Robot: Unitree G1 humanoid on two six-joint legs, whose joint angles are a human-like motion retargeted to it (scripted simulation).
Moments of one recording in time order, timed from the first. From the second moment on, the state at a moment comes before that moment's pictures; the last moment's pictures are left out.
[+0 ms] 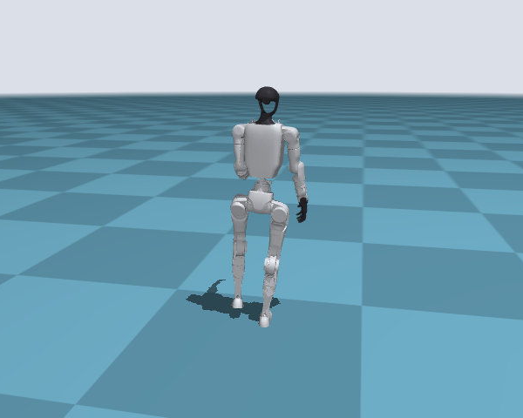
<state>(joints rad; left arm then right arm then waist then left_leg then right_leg) 0.13 -0.09 0.19 0.33 0.32 -0.73 0.09 -0.17 -0.13 -0.41 1.44 -0.75 -0.32 0.06 -0.17 -0.05 -0.13 -0.51 0.05 0.22 0.67 0.05 0.02 -0.09 0.04 0.08 0.03 -0.06 -0.18</state>
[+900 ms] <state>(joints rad) 0.10 -0.06 0.19 0.34 0.32 -0.72 0.18 0.33 -0.09 -0.52 1.70 -0.79 -0.20 0.02 -0.25 0.04 -0.07 0.06 0.00 0.23 0.10 -0.26 0.01 -0.46 -0.06 0.05 -0.05 0.05 0.07</state>
